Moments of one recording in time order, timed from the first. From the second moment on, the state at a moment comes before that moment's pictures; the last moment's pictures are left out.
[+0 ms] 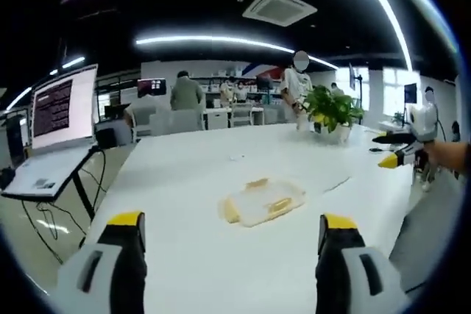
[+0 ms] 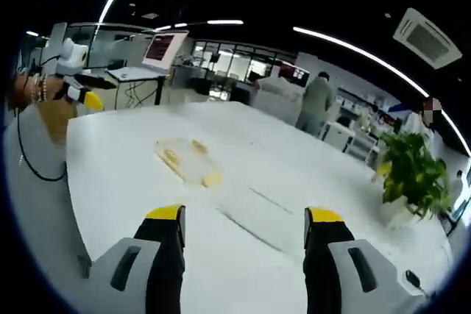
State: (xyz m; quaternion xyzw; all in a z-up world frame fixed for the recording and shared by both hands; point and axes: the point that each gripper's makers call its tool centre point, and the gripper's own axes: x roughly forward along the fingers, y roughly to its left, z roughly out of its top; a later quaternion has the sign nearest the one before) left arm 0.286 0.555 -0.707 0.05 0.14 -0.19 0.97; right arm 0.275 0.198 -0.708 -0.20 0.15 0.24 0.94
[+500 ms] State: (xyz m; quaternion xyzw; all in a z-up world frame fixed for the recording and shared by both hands) left arm 0.375 0.544 -0.756 0.25 0.21 -0.28 0.90; right arm 0.373 0.257 -0.732 -0.31 0.16 0.34 0.87
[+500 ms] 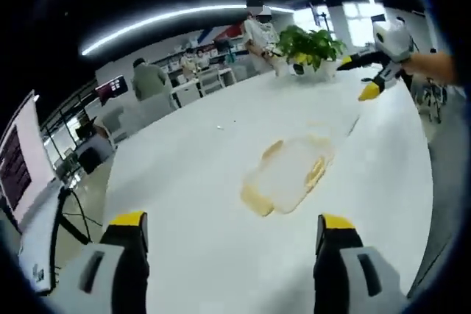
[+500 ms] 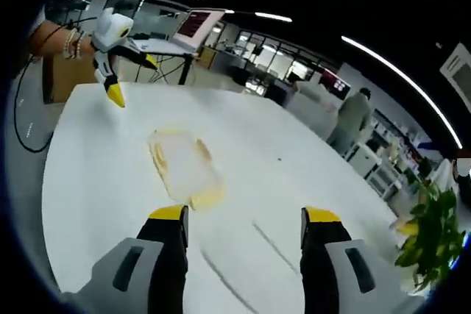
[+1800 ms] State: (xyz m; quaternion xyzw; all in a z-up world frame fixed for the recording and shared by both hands) left arm 0.434 0.487 -0.837 0.40 0.36 -0.52 0.66; right arm 0.400 0.325 -0.848 -0.38 0.39 0.59 0.60
